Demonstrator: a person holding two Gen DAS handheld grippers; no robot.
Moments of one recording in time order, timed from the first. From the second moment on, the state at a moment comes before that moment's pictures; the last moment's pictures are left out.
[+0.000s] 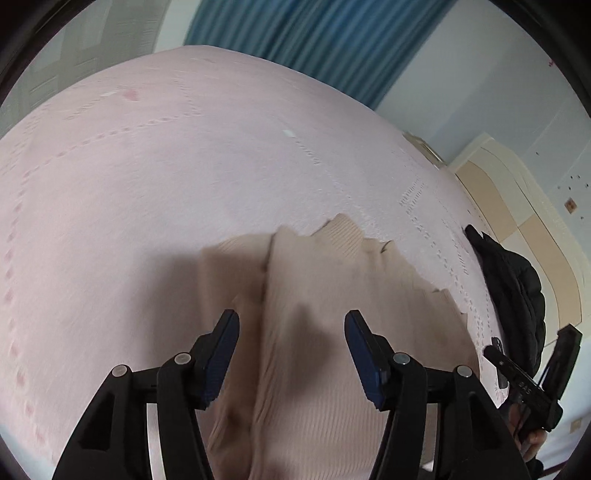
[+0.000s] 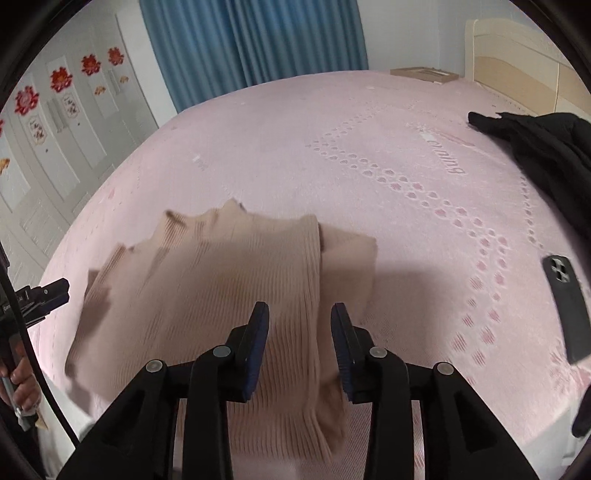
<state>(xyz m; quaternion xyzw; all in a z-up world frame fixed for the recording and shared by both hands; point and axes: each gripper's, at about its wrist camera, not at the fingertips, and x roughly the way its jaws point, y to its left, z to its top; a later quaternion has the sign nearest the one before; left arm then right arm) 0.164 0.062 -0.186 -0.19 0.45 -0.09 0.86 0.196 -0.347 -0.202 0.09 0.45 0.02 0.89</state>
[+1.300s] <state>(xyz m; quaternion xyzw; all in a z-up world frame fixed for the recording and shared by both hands) 0.193 0.100 -0.209 -0.19 0.46 -0.07 0.86 0.253 -0.223 -0.224 0.05 0.47 0.08 0.88</state>
